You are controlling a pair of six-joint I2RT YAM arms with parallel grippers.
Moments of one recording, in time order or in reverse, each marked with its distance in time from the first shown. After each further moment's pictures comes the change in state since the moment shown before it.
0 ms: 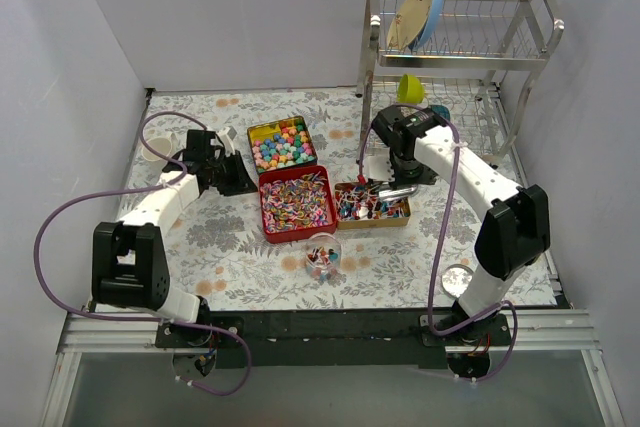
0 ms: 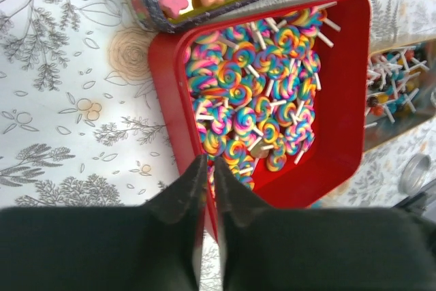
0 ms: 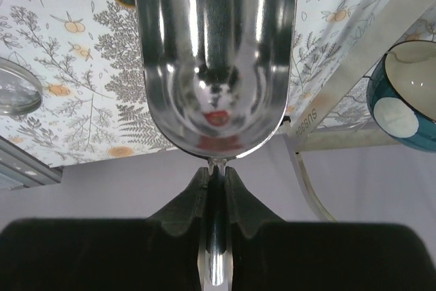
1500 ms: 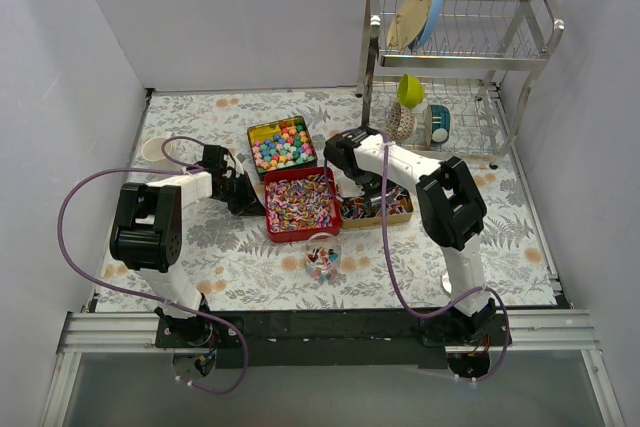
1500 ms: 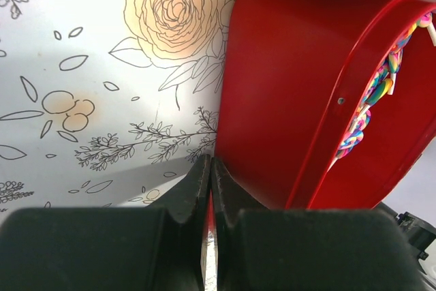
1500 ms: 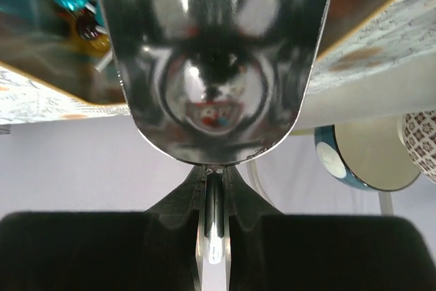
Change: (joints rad) left arm -0.002 0.268 -0.055 0.072 0.093 -0.126; right arm 0.176 0.386 0.121 -0.003 0.312 0.088
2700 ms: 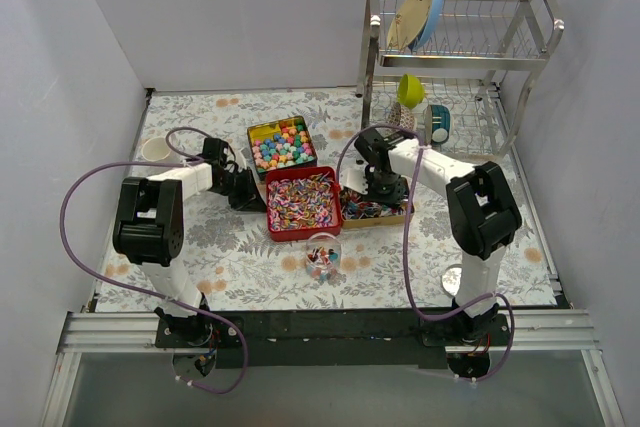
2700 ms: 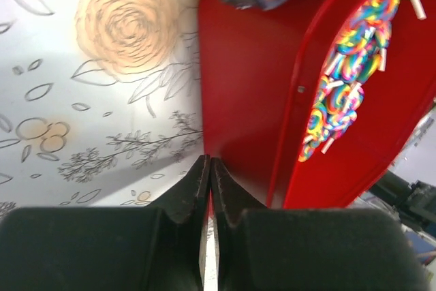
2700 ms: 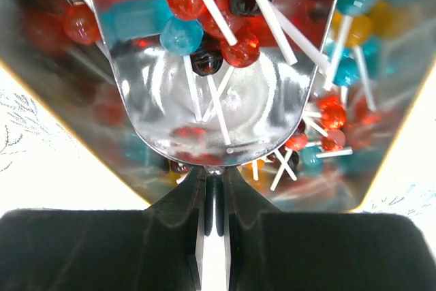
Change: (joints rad) left arm 0.008 0.040 0.084 -0.092 0.061 0.119; right arm -0.132 -0.171 -0.272 0.330 -0.568 0.092
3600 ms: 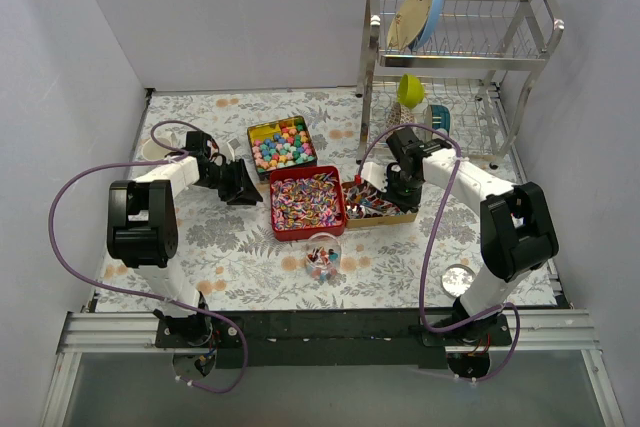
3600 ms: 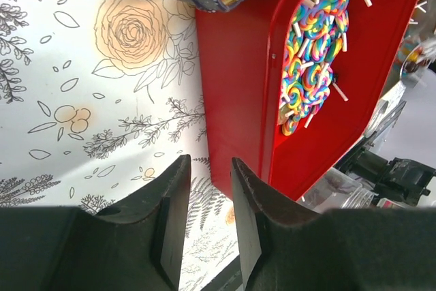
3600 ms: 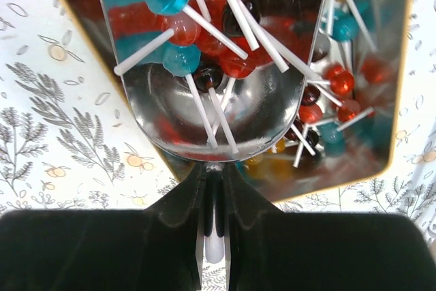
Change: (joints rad) left arm 0.098 -0.013 0.075 -0.106 0.124 0.126; right arm -0.134 -0.236 -0.220 0.151 -0.181 -0.015
